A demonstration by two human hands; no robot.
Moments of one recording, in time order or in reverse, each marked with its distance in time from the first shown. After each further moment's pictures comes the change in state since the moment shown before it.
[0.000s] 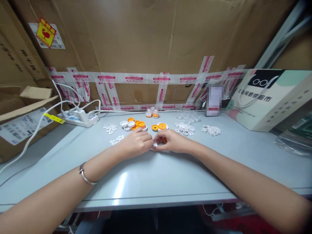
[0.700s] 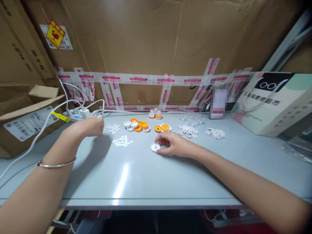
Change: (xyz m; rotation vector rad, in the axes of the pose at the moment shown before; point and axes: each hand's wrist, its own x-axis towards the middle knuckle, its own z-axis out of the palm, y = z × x) left_hand -0.088 -0.101 -0.061 -0.132 -0.898 -1.030; right_hand -0.004 -0.007 0.000 -0.037 0.007 0.039
